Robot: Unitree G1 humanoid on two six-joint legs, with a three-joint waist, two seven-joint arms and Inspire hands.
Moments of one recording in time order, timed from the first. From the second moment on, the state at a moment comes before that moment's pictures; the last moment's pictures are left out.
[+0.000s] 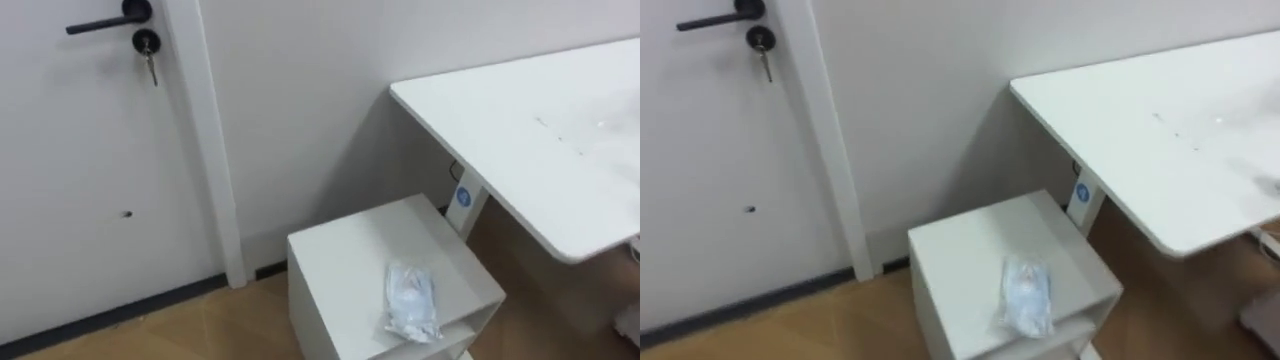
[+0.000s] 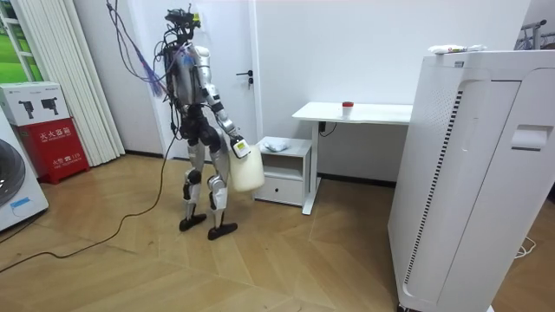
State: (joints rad) left arm 0.12 0.22 0.08 0.92 0.21 -0.15 0.25; right arm 0.08 -0.26 0.06 1.21 0.41 -0.09 0.16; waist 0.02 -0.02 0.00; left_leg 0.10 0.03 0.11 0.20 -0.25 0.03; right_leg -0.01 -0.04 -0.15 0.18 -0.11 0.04
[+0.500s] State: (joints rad) left arm -0.11 0.24 -0.01 0.71 0.24 -0.22 0.41; right arm 0.02 -0.26 0.10 1.25 0.35 -0.11 0.16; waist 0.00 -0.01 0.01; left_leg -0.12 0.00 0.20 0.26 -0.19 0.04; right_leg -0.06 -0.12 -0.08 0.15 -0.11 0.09
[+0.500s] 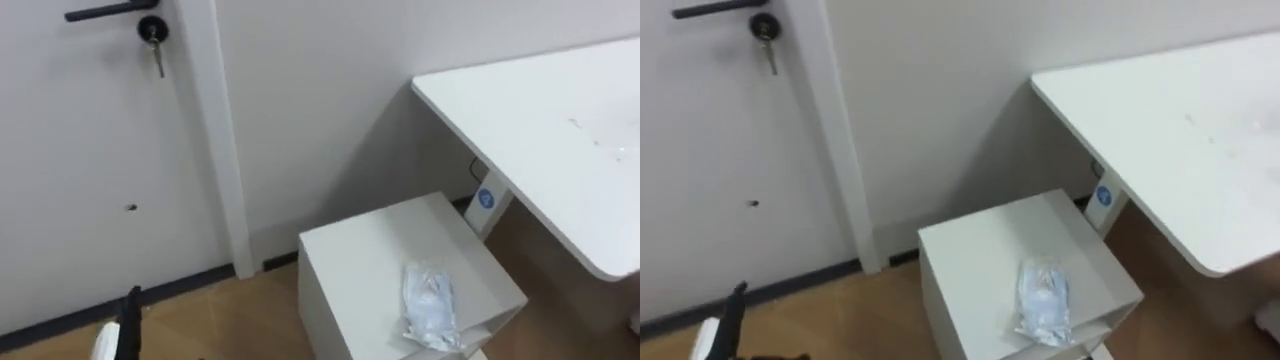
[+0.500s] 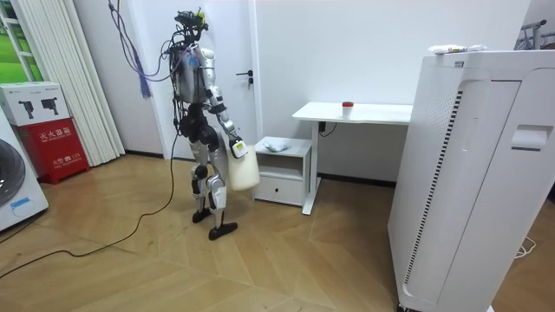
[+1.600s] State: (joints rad) left arm -0.57 0.25 -0.21 1.03 0.24 -0.29 0.52; right arm -0.22 -0.29 0.22 1.26 0.53 -0.15 0.11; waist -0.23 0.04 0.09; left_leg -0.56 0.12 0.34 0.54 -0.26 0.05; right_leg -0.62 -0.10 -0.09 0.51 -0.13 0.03
